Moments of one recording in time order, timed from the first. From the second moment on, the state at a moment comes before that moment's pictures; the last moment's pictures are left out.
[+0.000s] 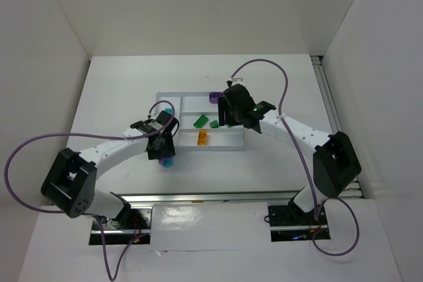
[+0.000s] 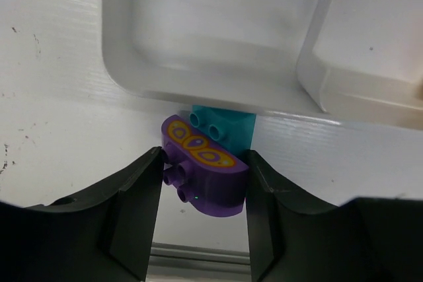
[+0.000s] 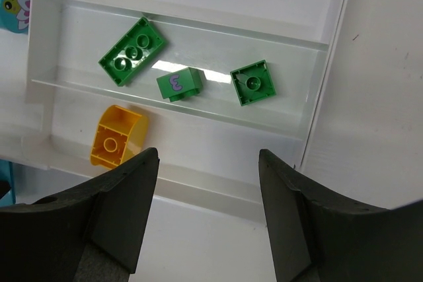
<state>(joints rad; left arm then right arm) -0.55 1.42 0.84 -0.69 -0.25 -0.76 0.66 1.56 1.15 -0.40 0.23 0.45</state>
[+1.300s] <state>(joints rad) -0.51 1.29 1.11 -0.52 0.48 -0.56 0.70 1.17 0.70 0.19 -0.52 0.63</state>
